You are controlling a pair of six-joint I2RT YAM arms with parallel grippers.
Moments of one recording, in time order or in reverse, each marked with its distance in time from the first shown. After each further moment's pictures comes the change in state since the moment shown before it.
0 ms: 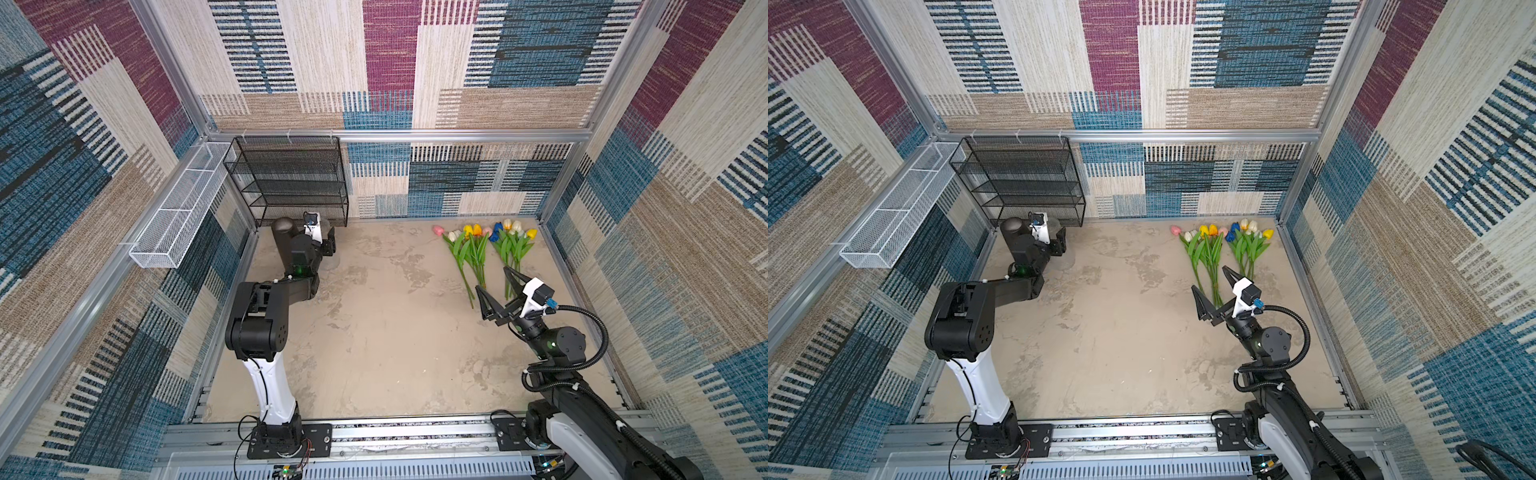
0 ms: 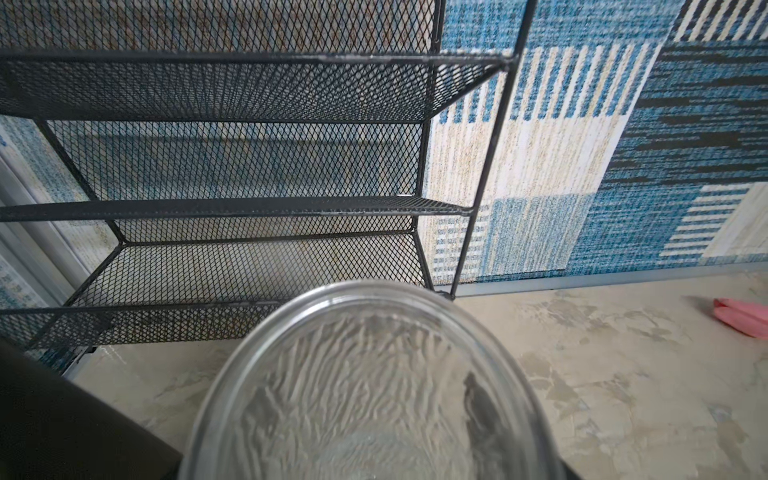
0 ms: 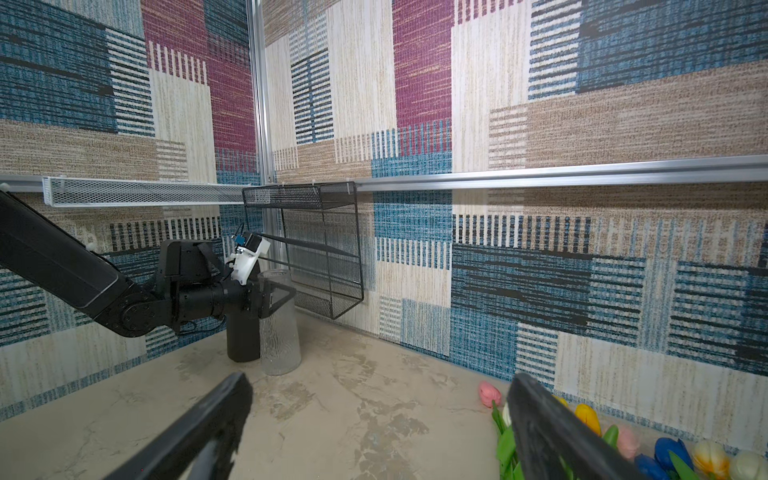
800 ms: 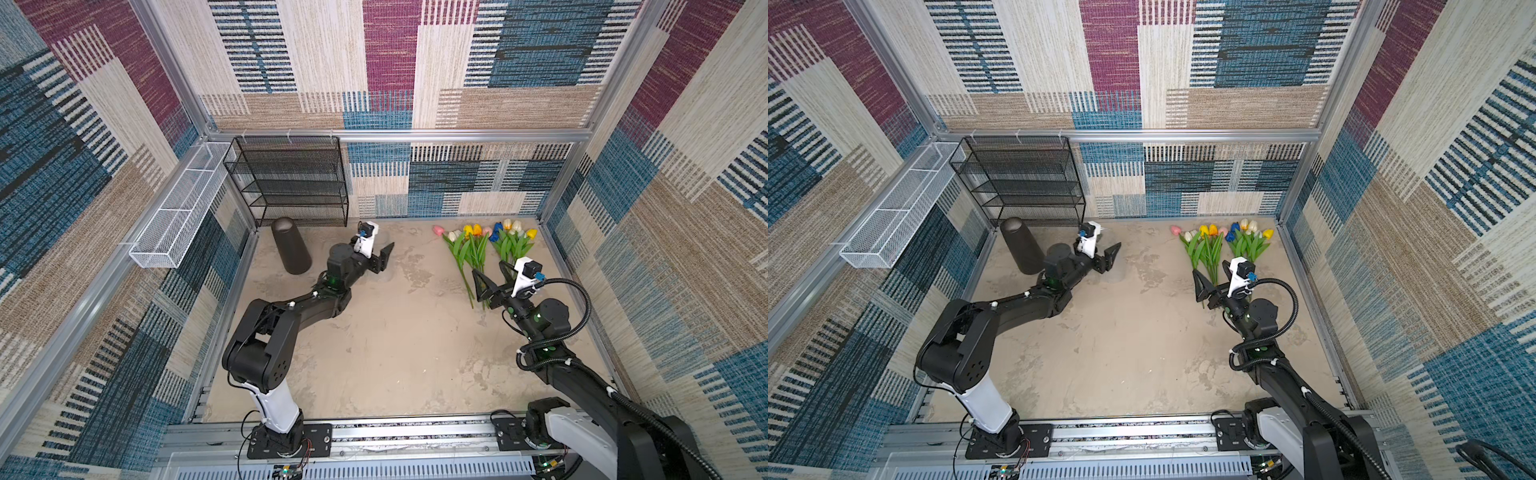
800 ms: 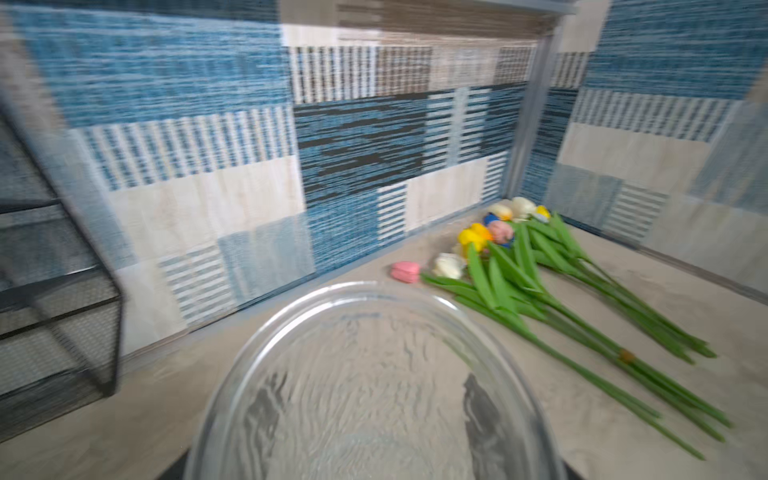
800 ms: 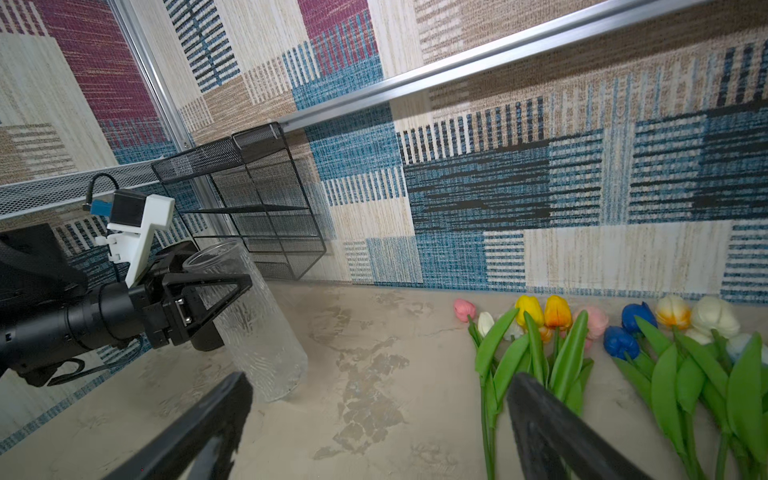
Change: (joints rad) left arm -0.388 -0.192 -0.089 -0.061 0.208 0.014; right arm 0.000 0.216 0.124 -0.161 0.136 0.105
